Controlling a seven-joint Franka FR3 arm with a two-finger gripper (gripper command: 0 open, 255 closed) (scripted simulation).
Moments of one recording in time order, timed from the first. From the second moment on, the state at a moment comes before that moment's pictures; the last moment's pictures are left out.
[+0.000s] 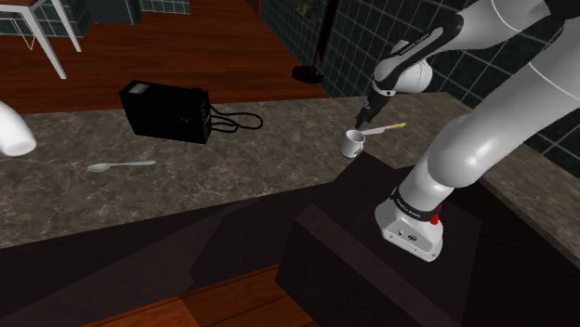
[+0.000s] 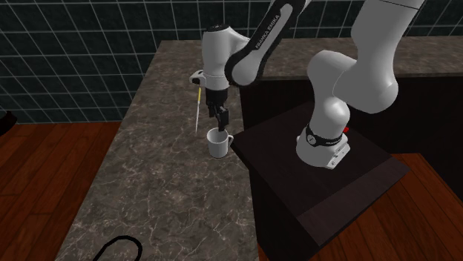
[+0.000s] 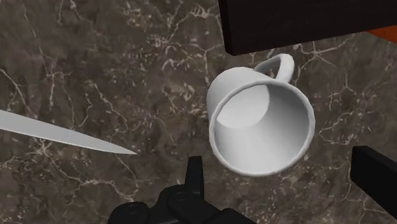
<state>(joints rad) 0.00 -0.22 -0.78 -2.77 -0.12 2.63 -0.56</state>
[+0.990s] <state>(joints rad) 0.03 0.25 -0.69 -2.63 0.78 2.77 -1.29</state>
